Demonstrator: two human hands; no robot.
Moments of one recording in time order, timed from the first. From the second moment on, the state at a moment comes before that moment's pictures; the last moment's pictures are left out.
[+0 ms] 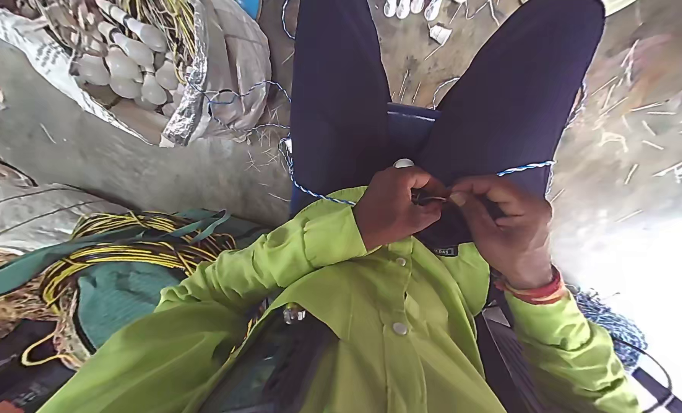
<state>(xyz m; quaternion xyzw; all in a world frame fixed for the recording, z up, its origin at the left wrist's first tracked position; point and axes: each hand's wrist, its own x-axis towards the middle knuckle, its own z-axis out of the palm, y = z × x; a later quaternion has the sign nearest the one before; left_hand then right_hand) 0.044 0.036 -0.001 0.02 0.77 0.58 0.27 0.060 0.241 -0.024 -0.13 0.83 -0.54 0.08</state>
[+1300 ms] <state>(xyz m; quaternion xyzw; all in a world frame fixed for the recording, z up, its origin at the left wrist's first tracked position) 0.044 0.030 -0.014 0.35 0.88 0.30 -0.11 0.038 0.237 0.002 0.04 0.77 -0.57 0.30</state>
